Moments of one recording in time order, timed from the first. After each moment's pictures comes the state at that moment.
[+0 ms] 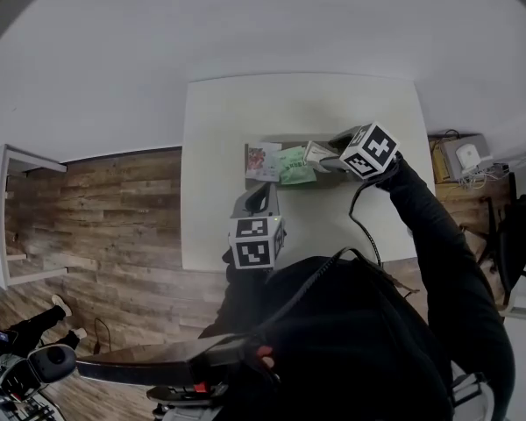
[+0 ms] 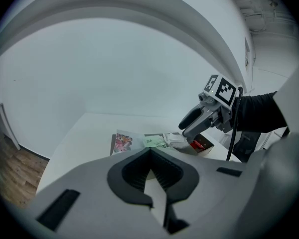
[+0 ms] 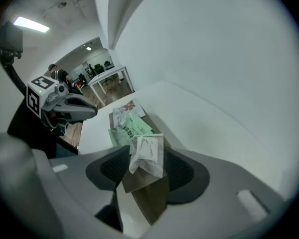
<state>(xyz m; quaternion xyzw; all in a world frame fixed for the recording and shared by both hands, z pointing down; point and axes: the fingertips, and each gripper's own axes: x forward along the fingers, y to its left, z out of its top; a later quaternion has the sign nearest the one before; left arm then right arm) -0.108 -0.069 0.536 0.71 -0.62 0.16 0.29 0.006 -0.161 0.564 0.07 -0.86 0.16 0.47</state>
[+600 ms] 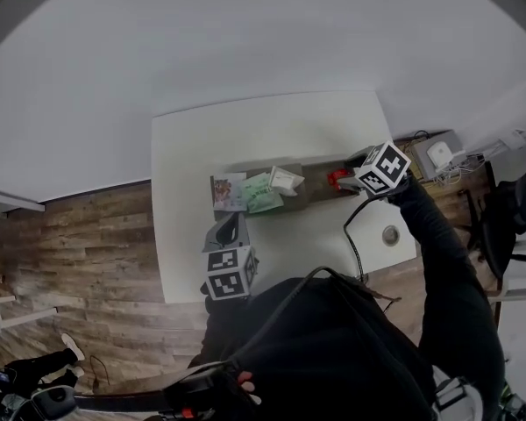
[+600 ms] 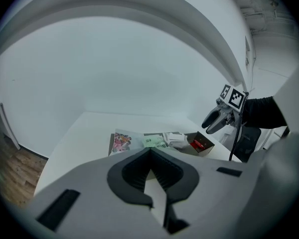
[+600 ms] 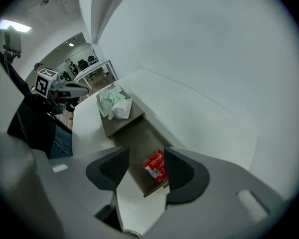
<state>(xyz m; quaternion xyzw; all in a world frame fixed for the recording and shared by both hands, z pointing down) -0.106 -0.070 0.539 0.71 -0.62 0.17 0.29 0.140 -0.184 0.564 0.14 -0.82 0.18 0.52</state>
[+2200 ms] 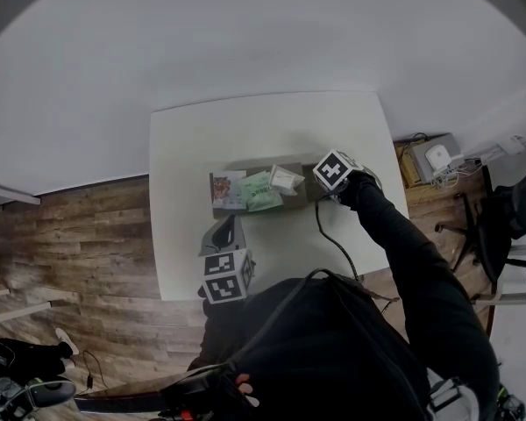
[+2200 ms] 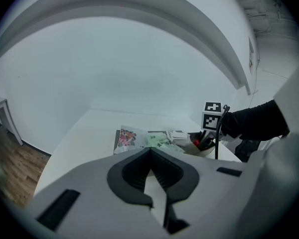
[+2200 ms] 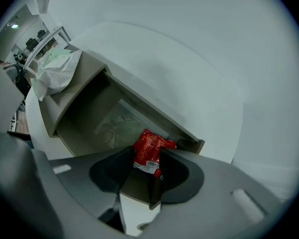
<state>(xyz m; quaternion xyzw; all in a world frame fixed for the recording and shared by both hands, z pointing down) -0.114 -0.060 0.543 0.70 -0.63 0.16 0.30 0.156 -0.187 0.656 0.28 -0.64 0.22 0.68</state>
